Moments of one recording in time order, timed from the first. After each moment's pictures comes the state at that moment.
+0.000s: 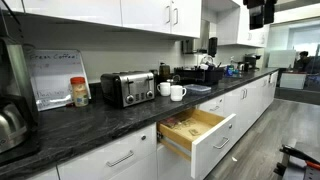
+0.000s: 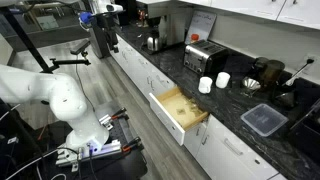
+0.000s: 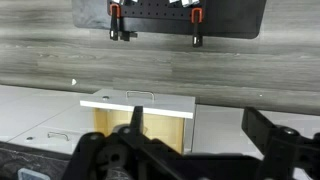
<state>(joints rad) 0.15 -0.77 0.38 -2.39 0.06 1.54 0.34</state>
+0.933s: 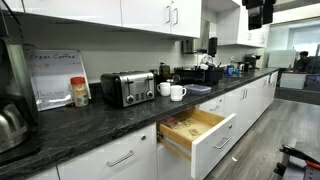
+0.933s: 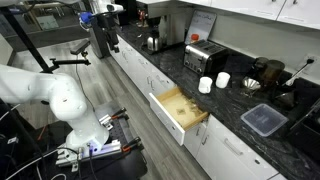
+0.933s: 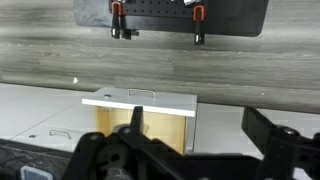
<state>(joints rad) 0.15 -0.77 0.38 -2.39 0.04 1.55 0.34</state>
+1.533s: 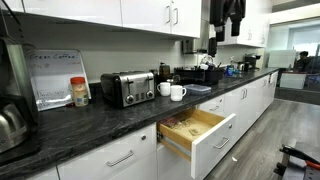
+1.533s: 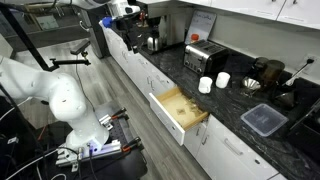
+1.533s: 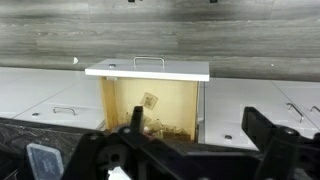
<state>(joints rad) 0.13 -0.63 0.29 -2.38 -0.07 1.77 0.32</state>
